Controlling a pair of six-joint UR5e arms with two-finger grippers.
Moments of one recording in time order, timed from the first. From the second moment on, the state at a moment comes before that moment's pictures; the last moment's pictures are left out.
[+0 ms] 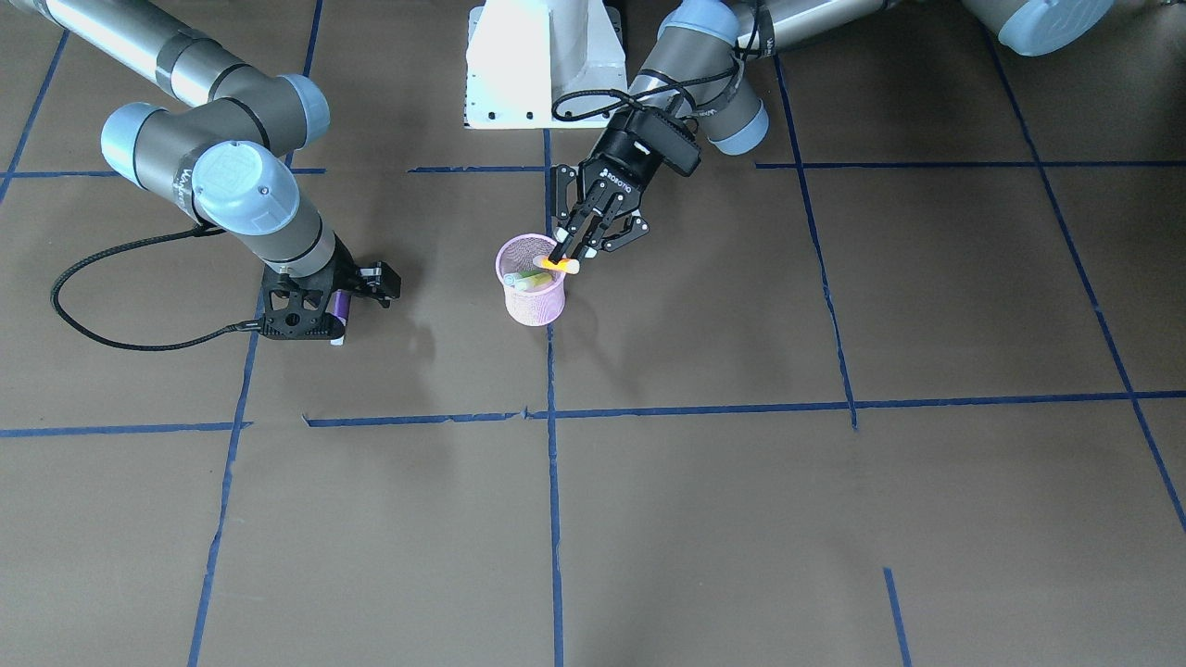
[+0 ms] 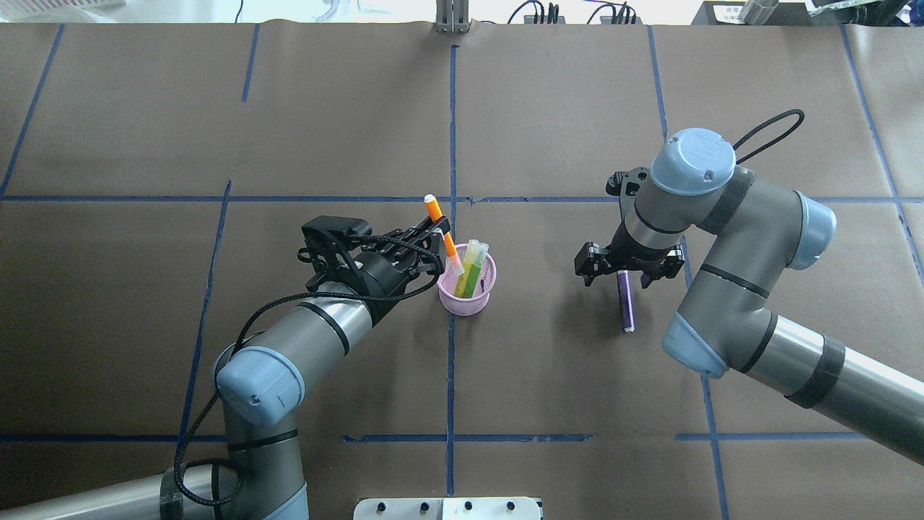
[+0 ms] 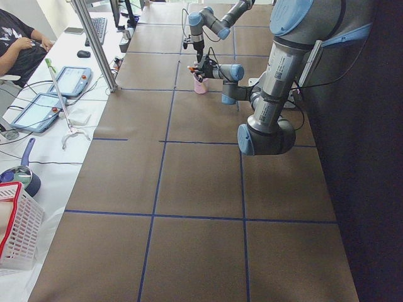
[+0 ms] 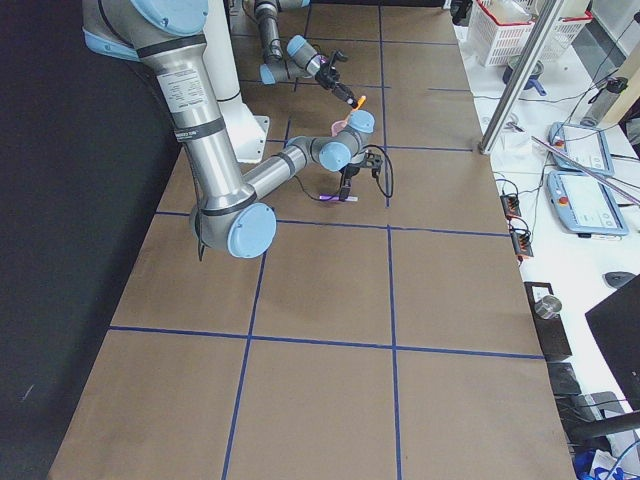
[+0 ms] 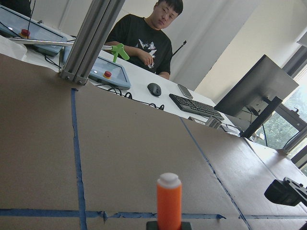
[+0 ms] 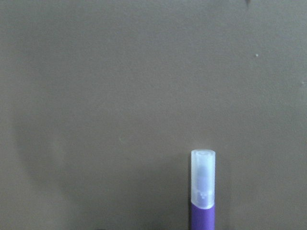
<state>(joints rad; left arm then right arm) -0.29 -2.11 -1.55 -2.77 -0.99 -1.13 0.67 -1.17 1.64 -1.45 2.13 1.07</state>
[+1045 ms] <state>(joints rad) -0.29 -2.11 -1.55 -2.77 -1.00 -1.13 0.67 -1.16 1.64 -1.45 2.13 1.07</state>
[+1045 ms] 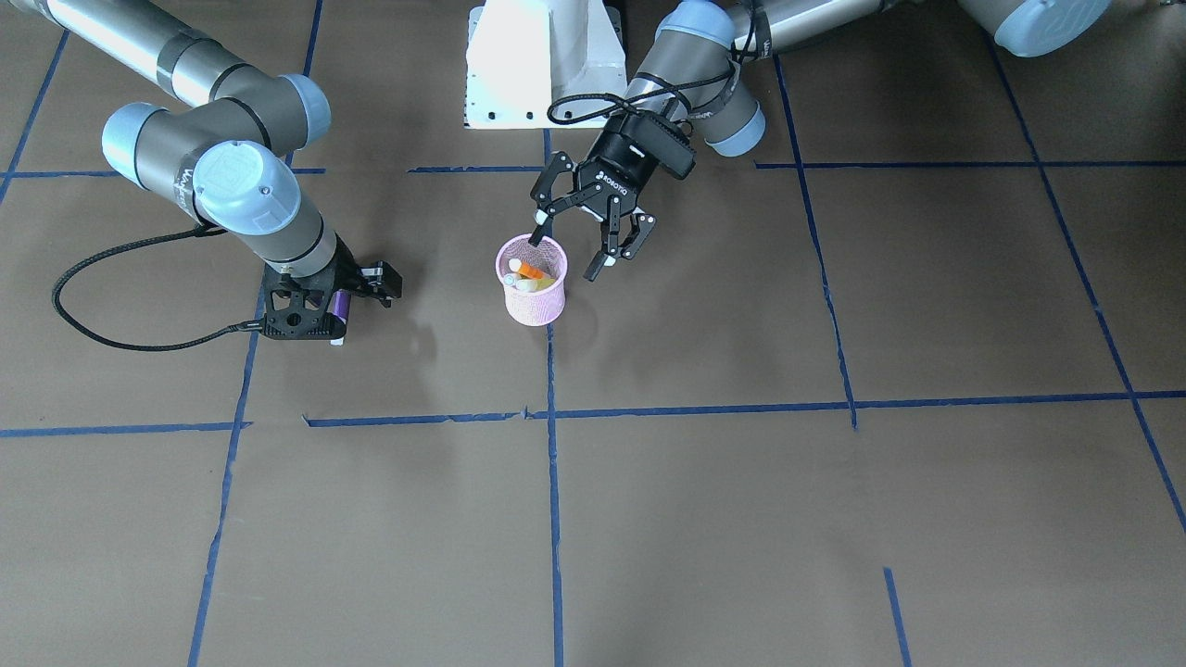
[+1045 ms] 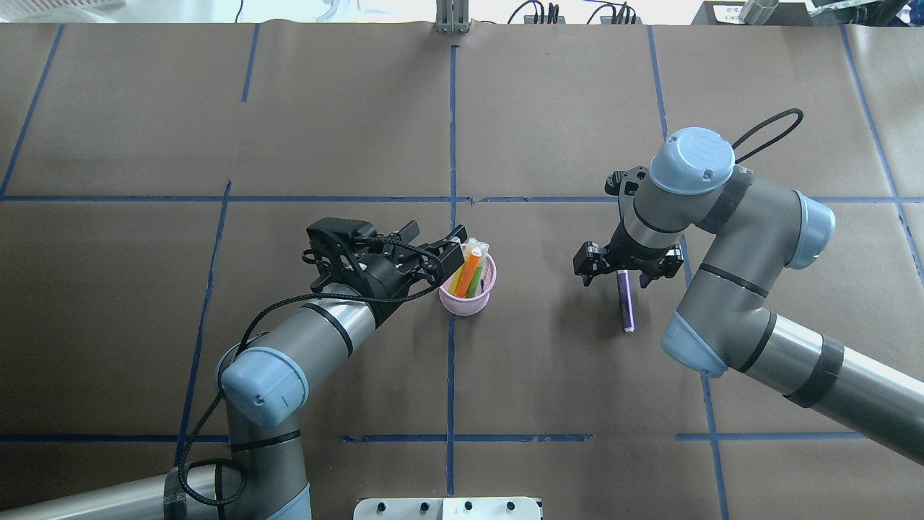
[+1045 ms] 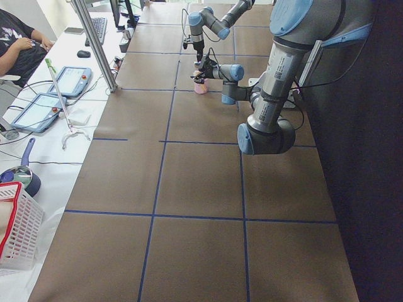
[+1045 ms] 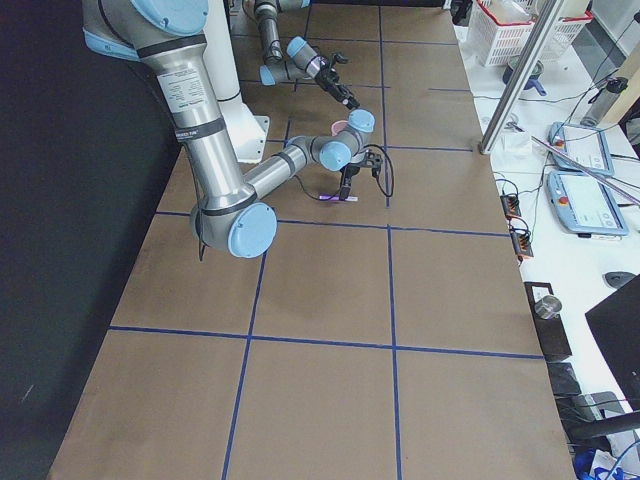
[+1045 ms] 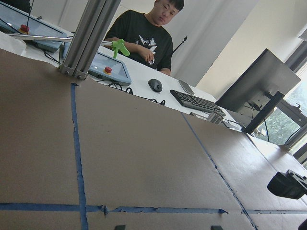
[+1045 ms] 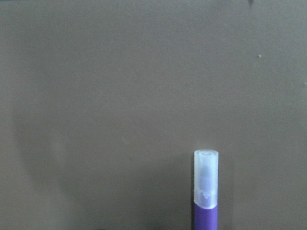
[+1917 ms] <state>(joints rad) -0.45 -2.10 -1.60 -2.62 -1.28 -1.05 0.67 -1.16 1.63 -1.45 2.13 1.07</state>
